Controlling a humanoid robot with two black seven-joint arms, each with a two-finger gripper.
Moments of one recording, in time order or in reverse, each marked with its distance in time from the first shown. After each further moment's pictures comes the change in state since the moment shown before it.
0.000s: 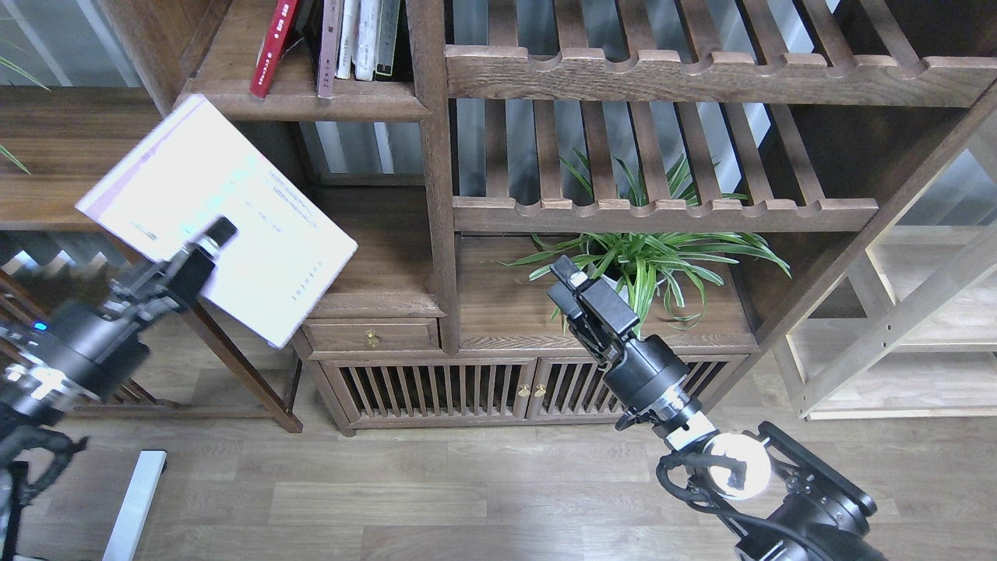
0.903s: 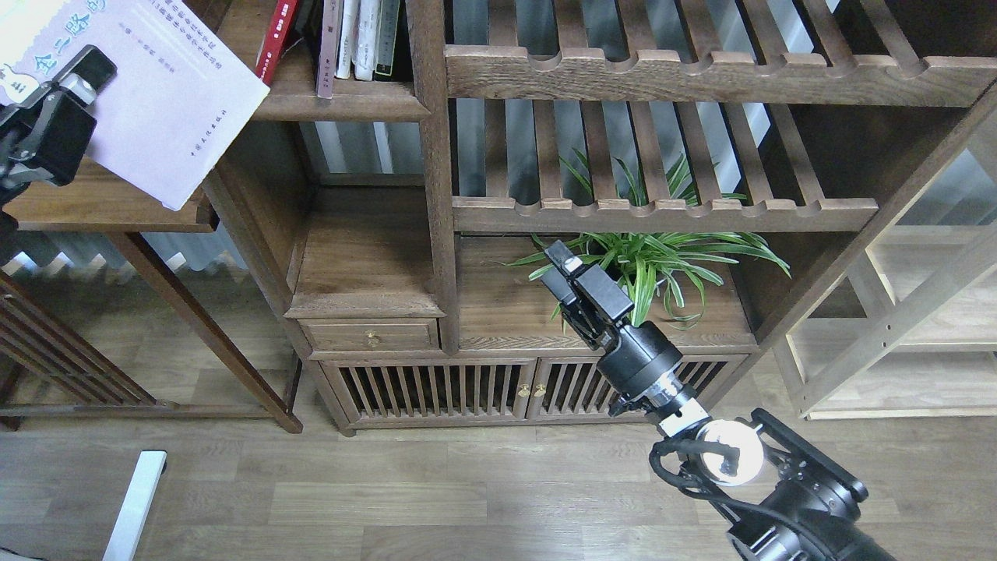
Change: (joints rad) left arm -0.216 0.151 -0.102 -0.032 0.057 0.000 0.000; right arm 0.034 0.015 -0.007 -0.005 0.014 0.000 0.000
